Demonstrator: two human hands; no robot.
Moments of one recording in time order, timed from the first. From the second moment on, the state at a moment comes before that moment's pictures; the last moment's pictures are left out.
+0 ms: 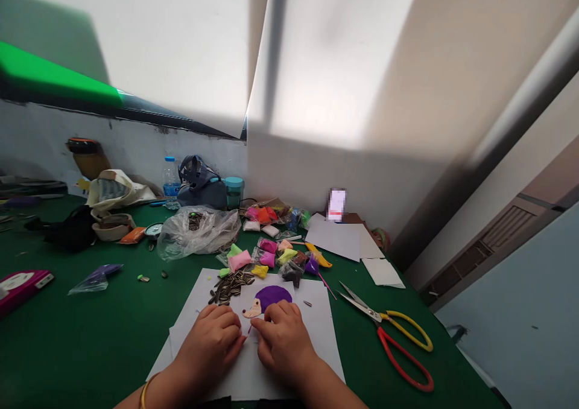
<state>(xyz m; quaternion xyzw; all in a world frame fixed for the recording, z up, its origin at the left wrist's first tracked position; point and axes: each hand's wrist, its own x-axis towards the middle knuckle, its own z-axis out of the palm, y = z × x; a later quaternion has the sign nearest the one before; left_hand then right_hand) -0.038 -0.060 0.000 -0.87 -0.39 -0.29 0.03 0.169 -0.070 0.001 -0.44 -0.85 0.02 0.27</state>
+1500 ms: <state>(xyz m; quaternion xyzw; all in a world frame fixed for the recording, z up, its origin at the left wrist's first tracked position) -0.039 -0.059 0.002 -0.85 -0.43 -0.29 0.00 0.154 -0.043 -0.004 -0.38 -0.88 -0.07 0.26</state>
